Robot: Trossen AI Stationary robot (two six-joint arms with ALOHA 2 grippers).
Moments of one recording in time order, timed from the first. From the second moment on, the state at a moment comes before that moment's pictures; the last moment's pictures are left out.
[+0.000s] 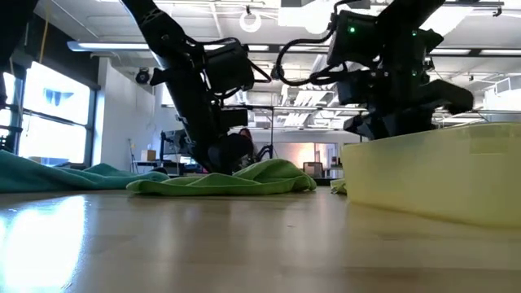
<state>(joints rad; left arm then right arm) 0.24 1.86 1.00 -0.26 -0.48 -0.39 0.01 1.58 0.89 -0.64 -0.13 -0.24</state>
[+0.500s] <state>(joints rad) 0.23 1.86 1.00 -0.26 -0.48 -0.39 0.23 1.57 0.90 -0.73 -0.10 -0.69</state>
